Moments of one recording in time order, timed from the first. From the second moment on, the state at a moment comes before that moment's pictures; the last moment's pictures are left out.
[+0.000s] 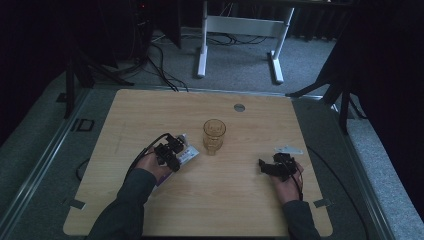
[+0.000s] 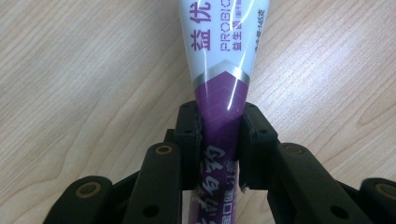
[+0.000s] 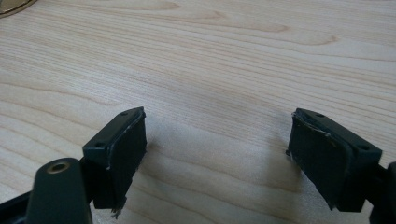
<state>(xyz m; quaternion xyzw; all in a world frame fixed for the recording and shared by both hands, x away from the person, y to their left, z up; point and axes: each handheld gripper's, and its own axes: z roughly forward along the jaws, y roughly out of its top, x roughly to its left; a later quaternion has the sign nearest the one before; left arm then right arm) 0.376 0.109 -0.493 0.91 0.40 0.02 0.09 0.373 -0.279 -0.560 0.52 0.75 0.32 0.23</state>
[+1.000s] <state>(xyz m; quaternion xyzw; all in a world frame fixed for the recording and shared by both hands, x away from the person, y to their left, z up) 0.379 0.124 -0.468 0.89 0.44 0.05 0.14 0.373 -0.279 -0.560 0.52 0.75 0.32 0.23</state>
